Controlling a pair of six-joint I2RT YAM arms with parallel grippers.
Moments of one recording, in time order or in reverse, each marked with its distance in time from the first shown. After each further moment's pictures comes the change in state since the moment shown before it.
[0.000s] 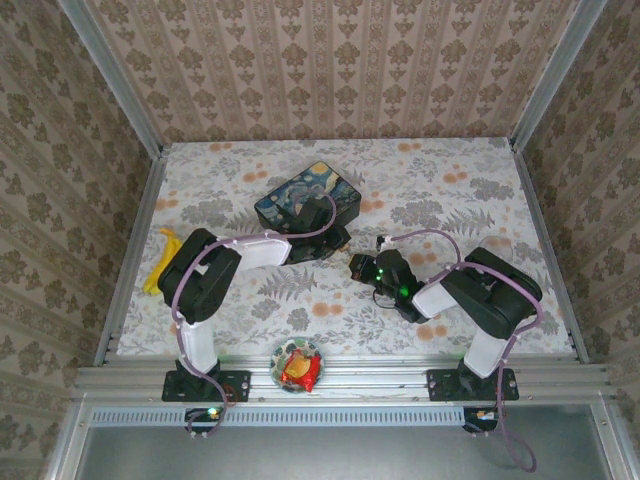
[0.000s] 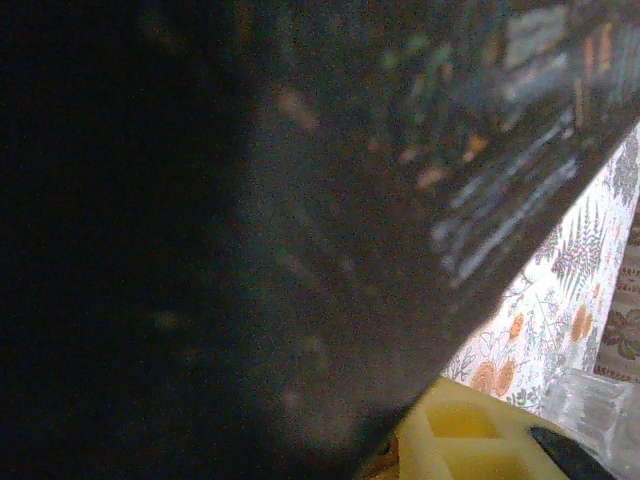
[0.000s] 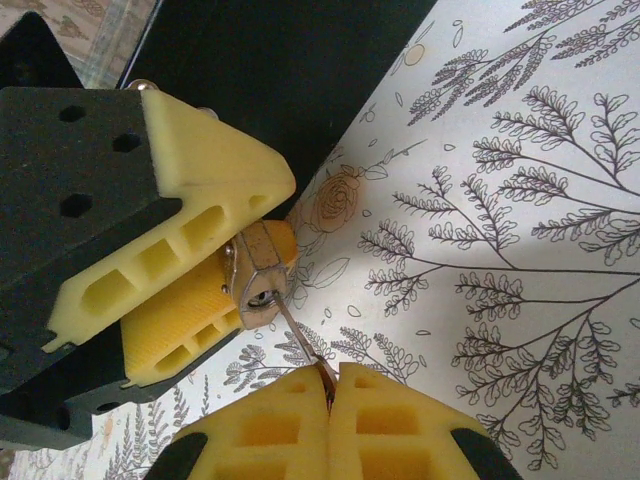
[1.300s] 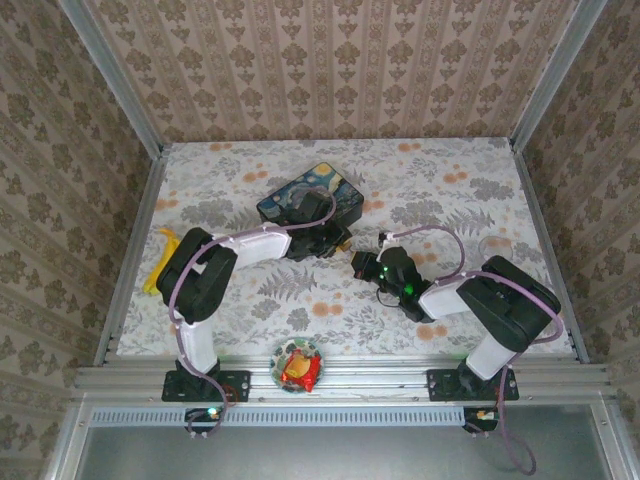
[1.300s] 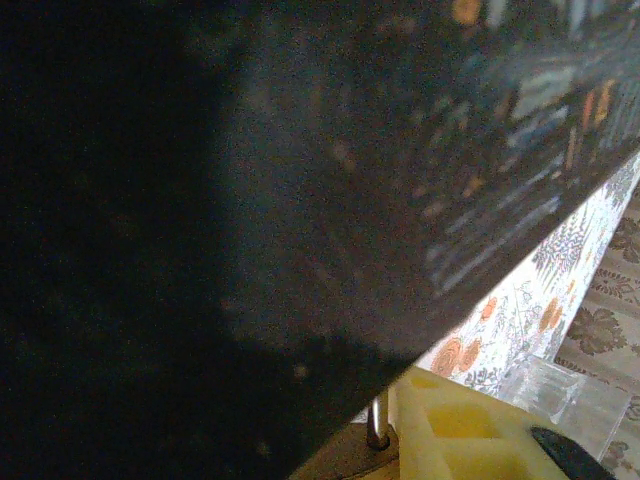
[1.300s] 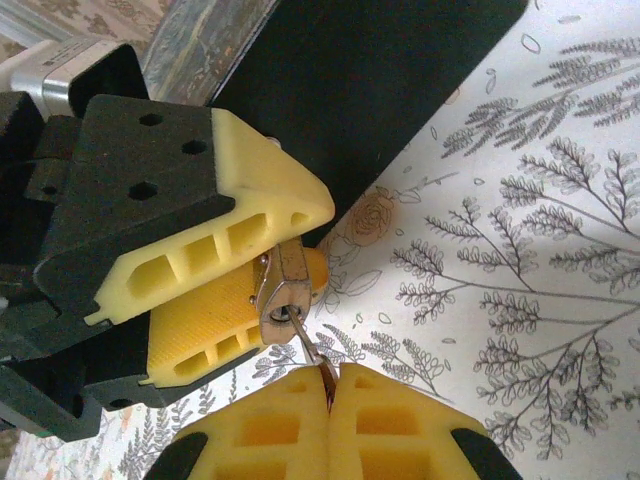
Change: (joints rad) left arm 0.010 -0.005 0.082 -0.159 0.079 -0.113; right arm -0.002 -0.117 -0.013 -0.085 -0.003 -0.060
